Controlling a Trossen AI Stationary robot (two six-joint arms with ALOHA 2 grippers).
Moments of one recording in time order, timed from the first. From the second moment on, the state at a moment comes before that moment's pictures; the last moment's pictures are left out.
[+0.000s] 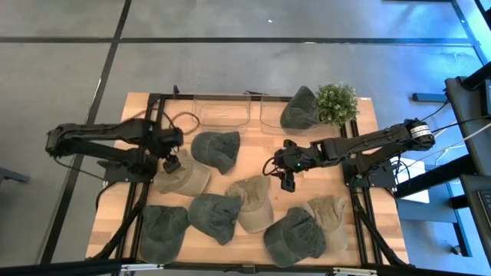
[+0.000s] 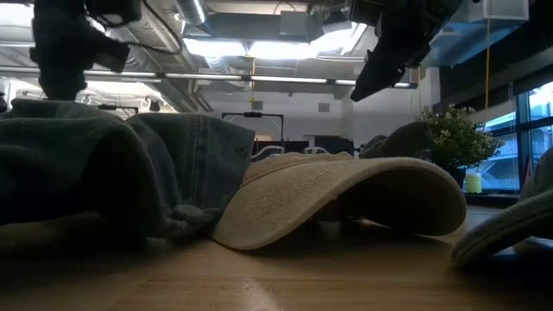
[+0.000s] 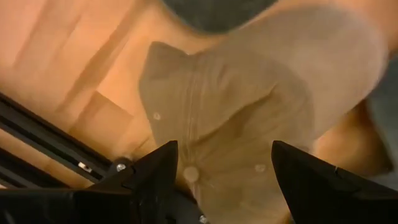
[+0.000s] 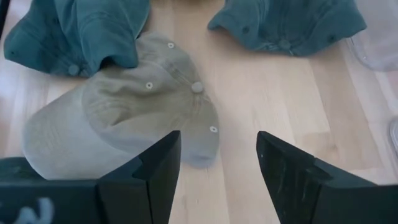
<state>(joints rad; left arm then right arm) 0.14 0.92 0.78 -1.25 0.00 -0.54 0.15 1.38 0.98 -0.45 0.13 0.22</state>
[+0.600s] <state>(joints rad) -0.02 1.09 0.60 -1.00 -0.15 -0.55 0.15 1.38 0.98 -0.46 0.13 0.20</state>
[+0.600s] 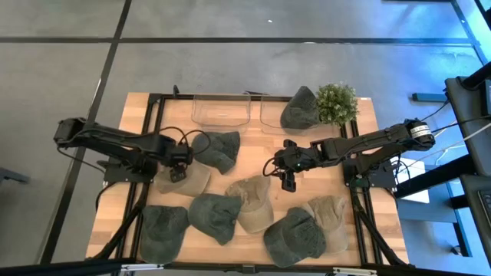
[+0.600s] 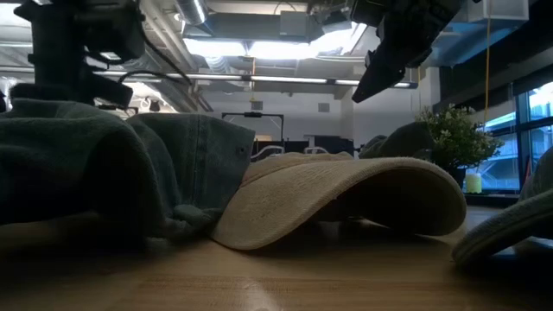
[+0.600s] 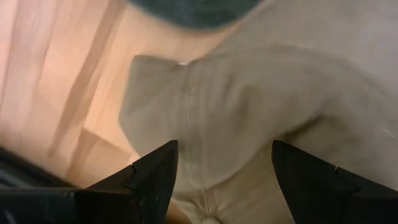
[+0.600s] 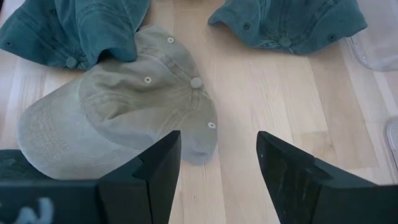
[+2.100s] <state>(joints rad) -0.04 1.27 1.18 -1.31 -0.29 -0.28 0.06 1.38 1.15 -0.58 0.10 0.36</state>
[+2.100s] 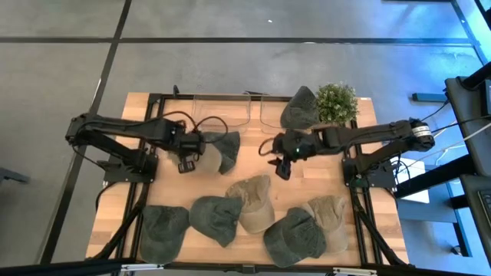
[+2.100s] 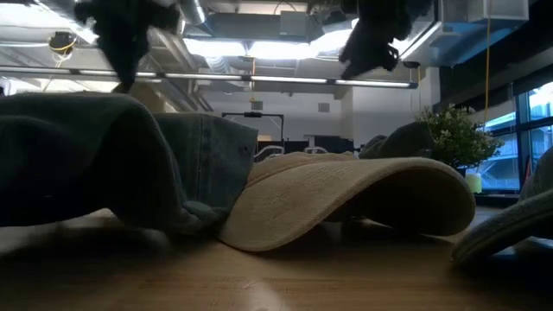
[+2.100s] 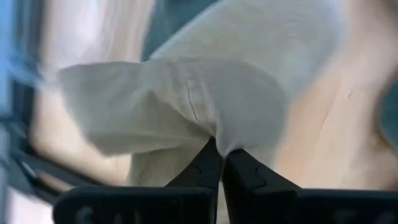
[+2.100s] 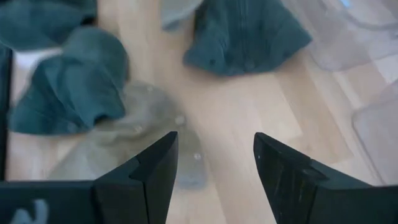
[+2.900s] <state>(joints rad) -0.25 1.28 1.32 -0.98 -0.54 0.58 -0.08 1.44 1.35 -0.50 -0.17 0.44</state>
